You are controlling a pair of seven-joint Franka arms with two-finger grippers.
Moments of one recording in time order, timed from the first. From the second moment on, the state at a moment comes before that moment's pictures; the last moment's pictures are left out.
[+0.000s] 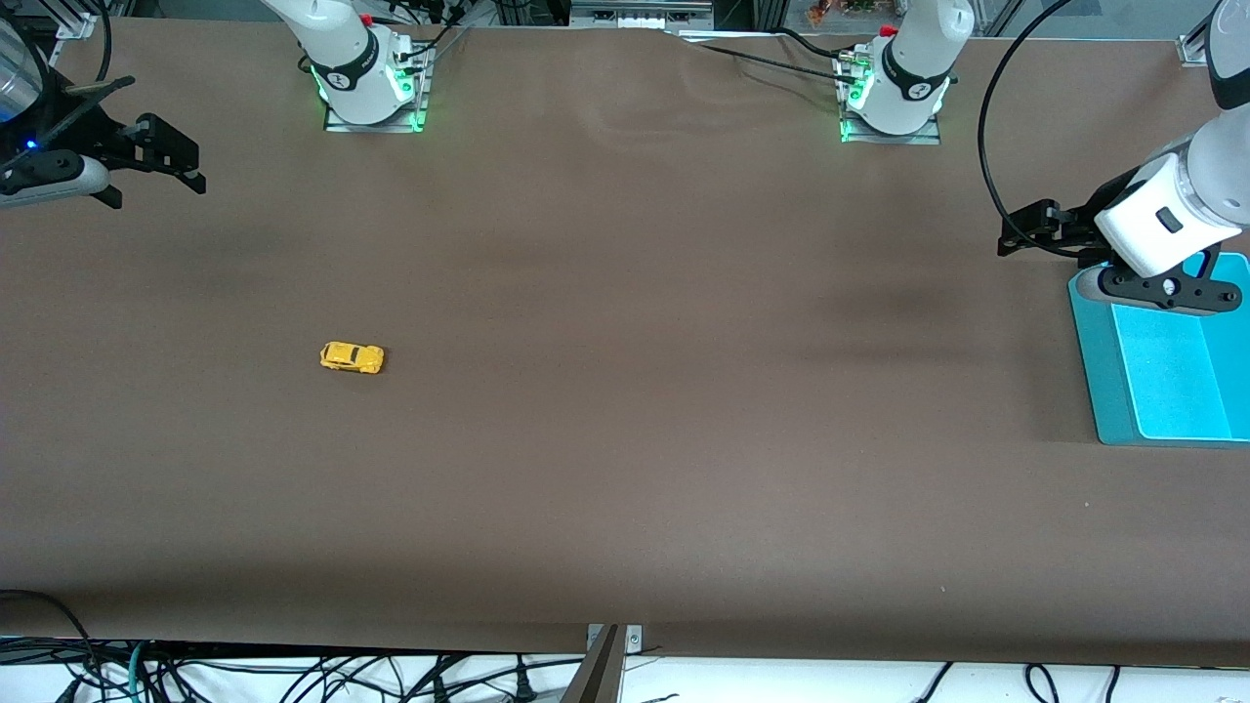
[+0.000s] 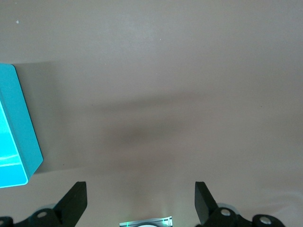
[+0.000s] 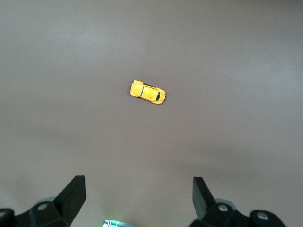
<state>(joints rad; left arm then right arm) -0.04 0.13 -0.03 -1.50 -0.06 1.44 0.05 0.03 -0.17 0.00 -1.81 0.02 1.62 -0.18</state>
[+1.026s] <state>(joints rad) -0.04 0.13 -0.03 -1.50 -0.06 1.44 0.05 0.03 -0.17 0.00 -1.81 0.02 1.61 -0.16</state>
